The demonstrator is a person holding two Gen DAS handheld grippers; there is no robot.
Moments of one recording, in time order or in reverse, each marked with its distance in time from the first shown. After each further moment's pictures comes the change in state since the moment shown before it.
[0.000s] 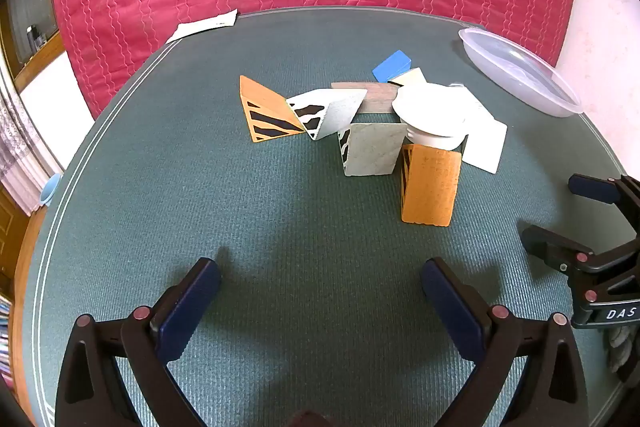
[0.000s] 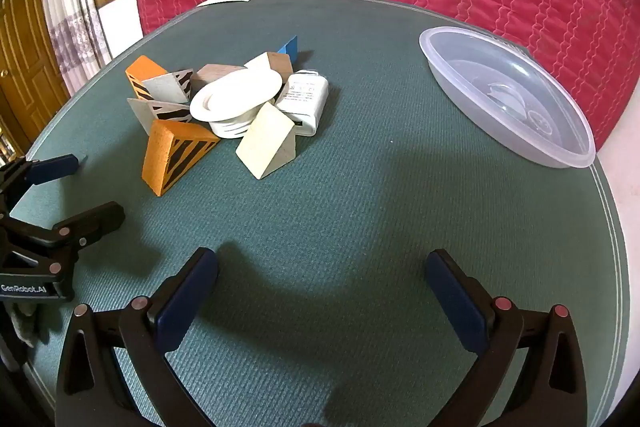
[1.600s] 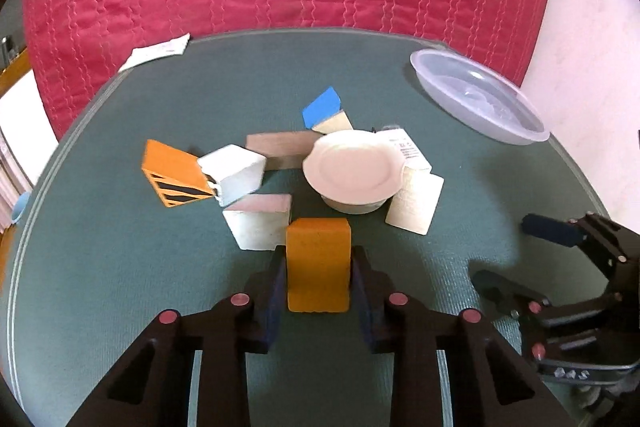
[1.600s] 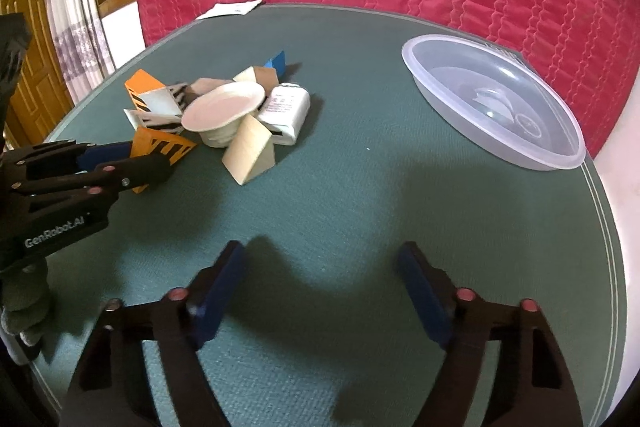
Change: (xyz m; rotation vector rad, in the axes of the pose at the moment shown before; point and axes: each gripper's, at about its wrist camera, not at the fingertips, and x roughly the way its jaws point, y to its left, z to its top) left arm 0.001 -0.042 0.029 0.019 -0.074 -0.114; right arm -0.010 -0.018 -0.002 0.018 -0.053 0.030
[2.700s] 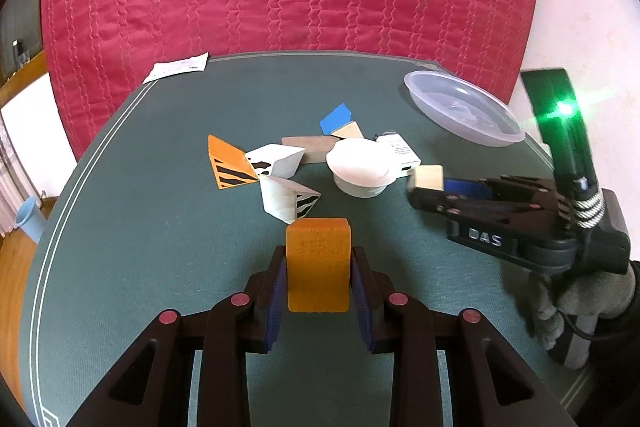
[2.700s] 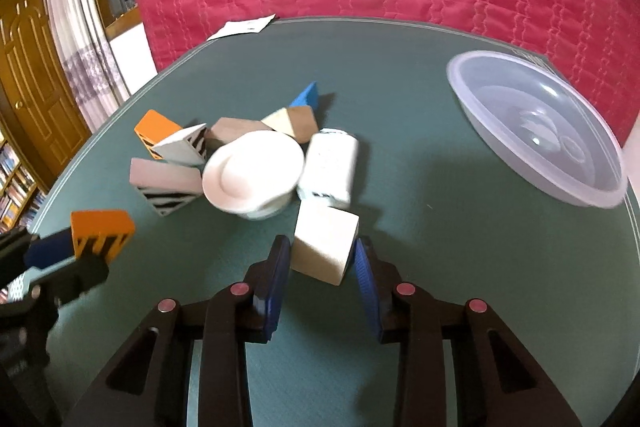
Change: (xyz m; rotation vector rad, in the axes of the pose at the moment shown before) left arm -0.049 0.014 -0.023 0.001 -0.064 -0.009; right arm 0.018 0.018 0.031 0.064 -0.030 0.076
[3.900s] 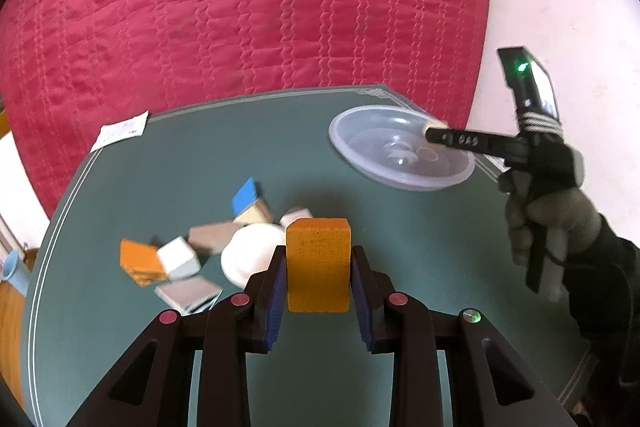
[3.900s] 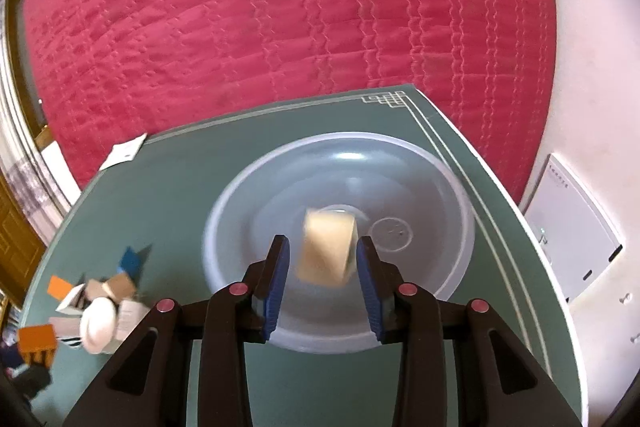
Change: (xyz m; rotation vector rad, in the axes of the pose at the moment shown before) left arm 0.010 -0.082 0.068 0.115 -0.077 -0.077; right arm -0.037 -0.173 0.062 0.272 -0.207 -0.205
